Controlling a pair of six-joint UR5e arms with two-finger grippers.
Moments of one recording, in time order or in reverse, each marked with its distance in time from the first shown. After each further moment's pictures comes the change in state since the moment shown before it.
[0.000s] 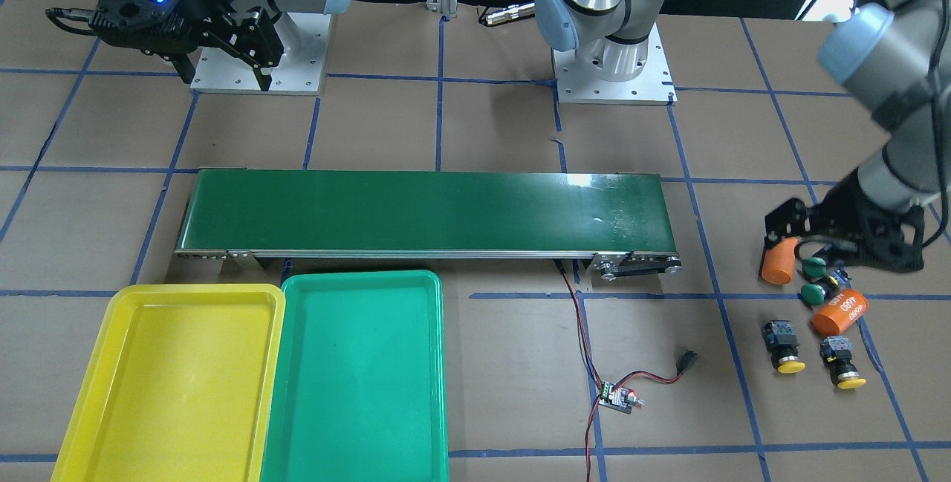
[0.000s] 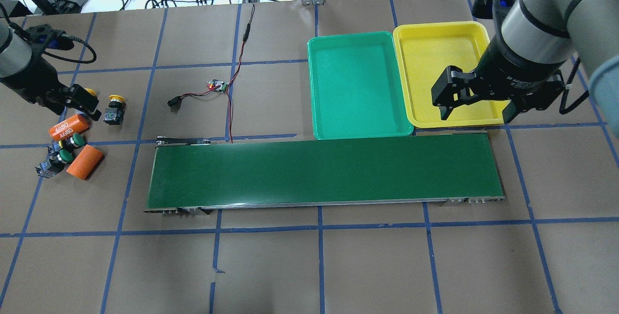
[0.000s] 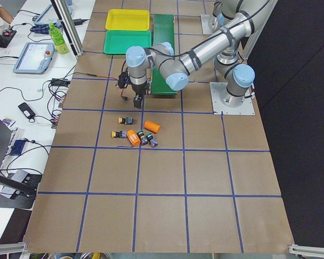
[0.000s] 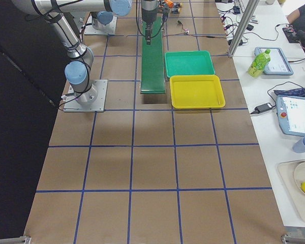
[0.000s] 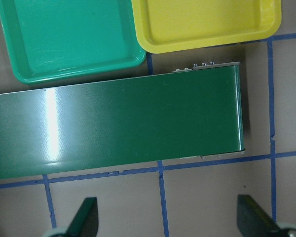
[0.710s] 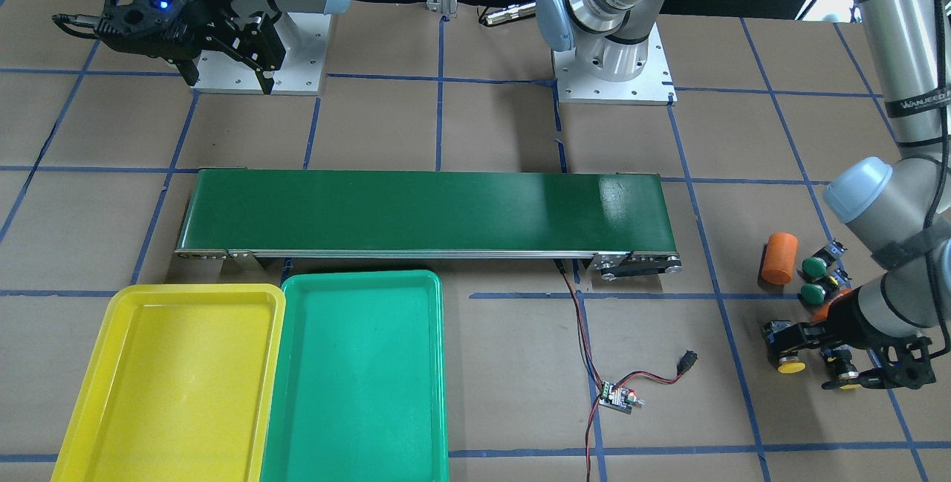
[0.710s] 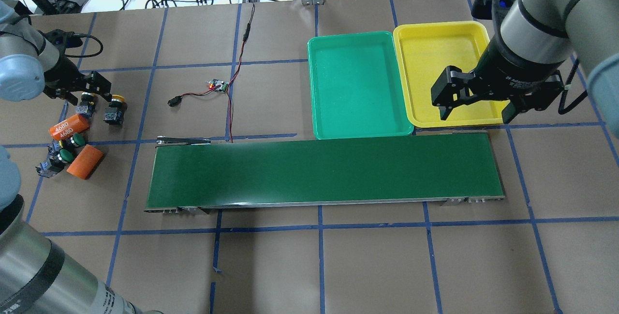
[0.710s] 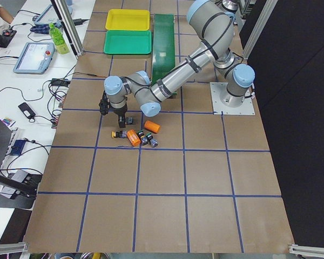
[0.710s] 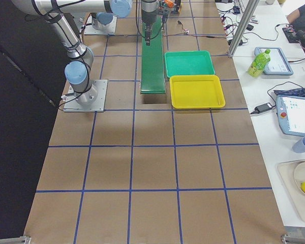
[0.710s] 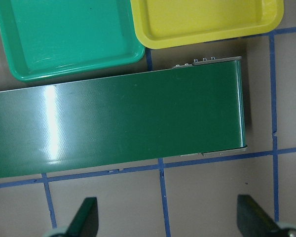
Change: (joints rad) left arm -0.032 -0.300 0.202 0.067 -0.004 -0.312; right arm -0.002 -0.001 0.019 -0.003 0.002 0.011
